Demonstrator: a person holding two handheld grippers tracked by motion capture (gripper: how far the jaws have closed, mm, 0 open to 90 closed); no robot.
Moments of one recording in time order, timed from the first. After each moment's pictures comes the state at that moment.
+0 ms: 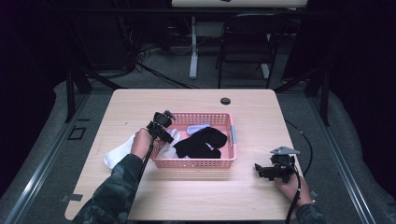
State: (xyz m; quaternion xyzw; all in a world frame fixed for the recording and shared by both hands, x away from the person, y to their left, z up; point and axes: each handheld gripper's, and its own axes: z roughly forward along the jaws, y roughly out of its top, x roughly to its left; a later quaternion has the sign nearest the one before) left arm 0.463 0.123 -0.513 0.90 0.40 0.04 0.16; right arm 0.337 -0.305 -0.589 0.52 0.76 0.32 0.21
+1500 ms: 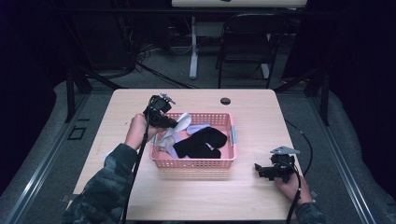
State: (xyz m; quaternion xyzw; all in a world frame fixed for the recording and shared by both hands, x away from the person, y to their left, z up) left arm 0.448 0.120 -0.420 0.90 0.33 0.06 0.28; right arm 0.338 -0.305 -0.589 0.52 0.76 0.32 0.22
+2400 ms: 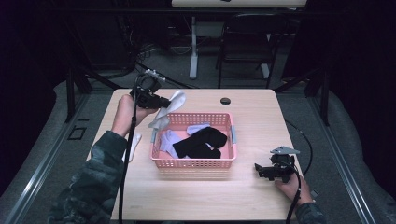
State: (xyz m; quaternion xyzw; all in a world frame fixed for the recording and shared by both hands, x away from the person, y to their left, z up) left arm 0.448 0.145 -0.347 0.88 0.33 0.12 0.32; right arm 0.338 -0.304 -0.589 0.52 0.76 0.32 0.22
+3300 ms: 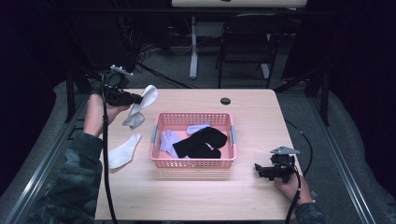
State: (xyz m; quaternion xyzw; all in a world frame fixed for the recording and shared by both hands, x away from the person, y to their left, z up) left arm 0.444 0.222 -0.341 0.85 0.40 0.14 0.31; right arm 0.338 -0.305 -0.589 0.52 0.76 0.32 0.22
